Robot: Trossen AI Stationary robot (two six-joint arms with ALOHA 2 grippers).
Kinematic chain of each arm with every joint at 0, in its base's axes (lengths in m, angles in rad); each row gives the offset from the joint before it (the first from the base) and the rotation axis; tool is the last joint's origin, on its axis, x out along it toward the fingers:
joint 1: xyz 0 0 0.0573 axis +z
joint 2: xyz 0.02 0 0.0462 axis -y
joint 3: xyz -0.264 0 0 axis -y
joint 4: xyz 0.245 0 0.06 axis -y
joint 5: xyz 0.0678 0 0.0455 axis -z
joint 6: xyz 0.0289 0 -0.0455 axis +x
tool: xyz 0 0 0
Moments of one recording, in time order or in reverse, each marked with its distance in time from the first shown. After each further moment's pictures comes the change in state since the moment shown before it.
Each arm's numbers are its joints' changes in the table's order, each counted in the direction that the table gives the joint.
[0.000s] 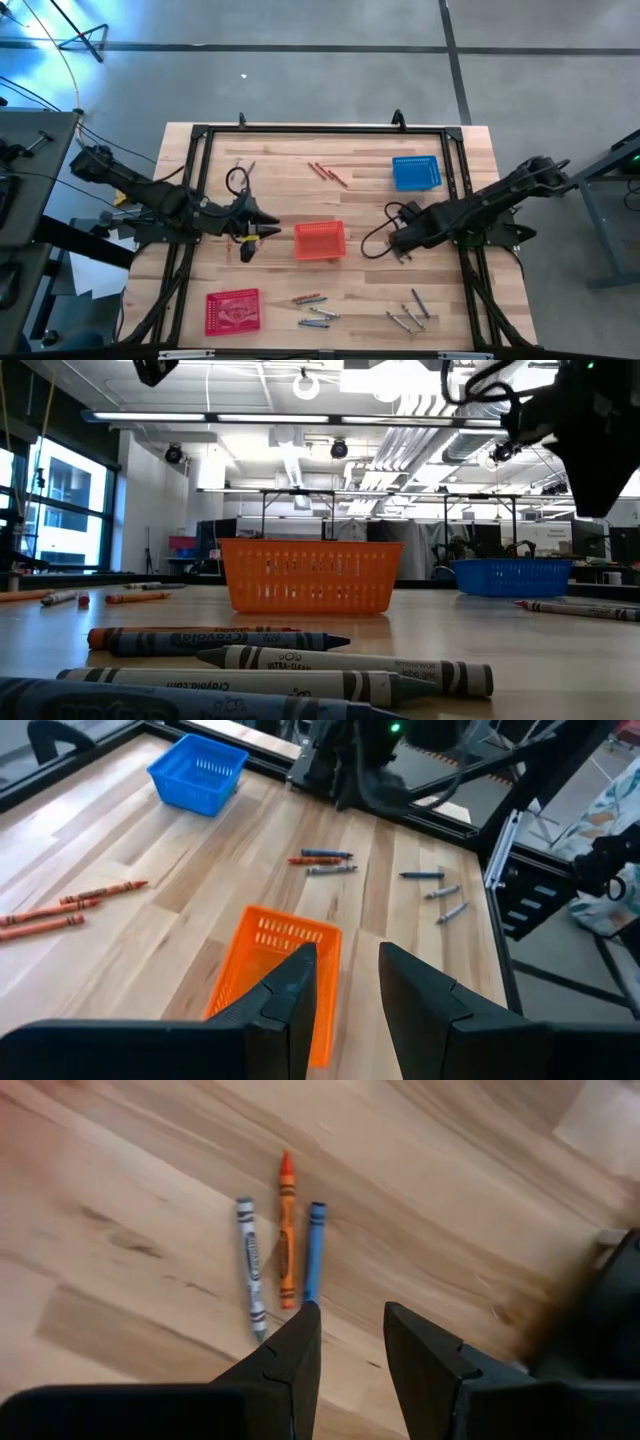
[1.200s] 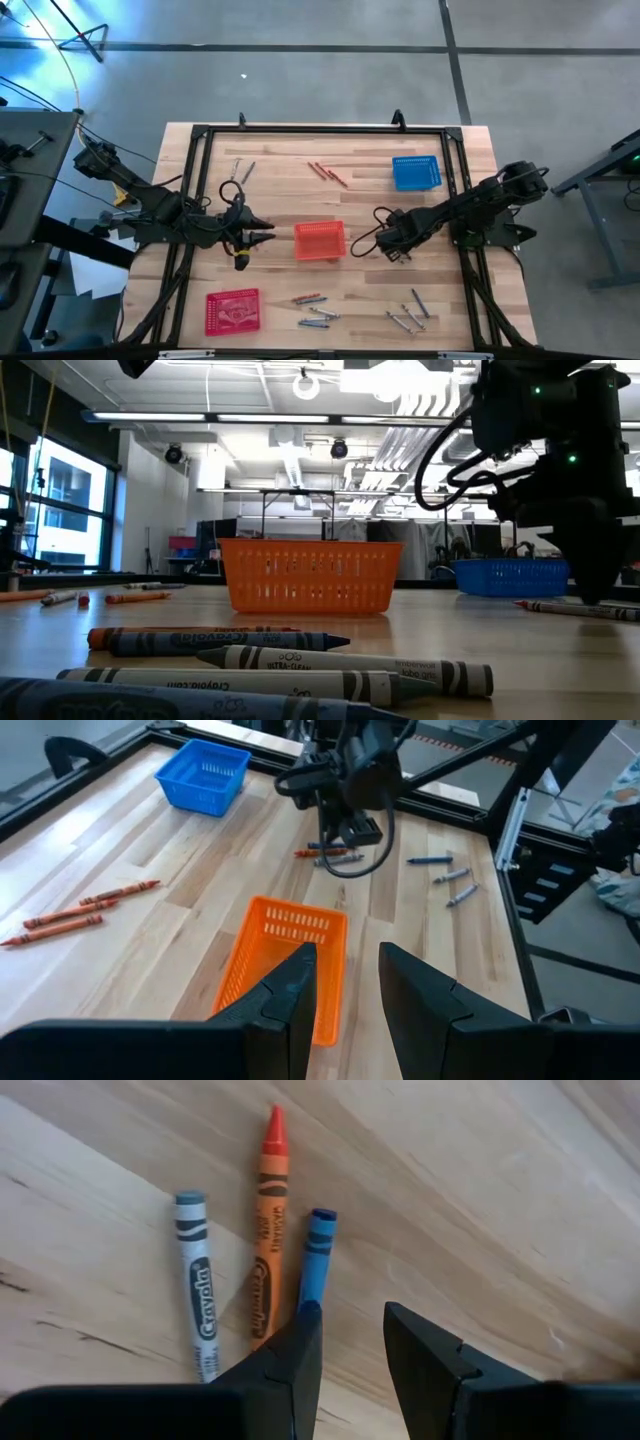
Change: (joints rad) left arm -0.107 0.000 0.000 -0.052 -0.125 -0.008; right arm -0.098 -0.177 -0.168 0.294 -0.096 -0.193
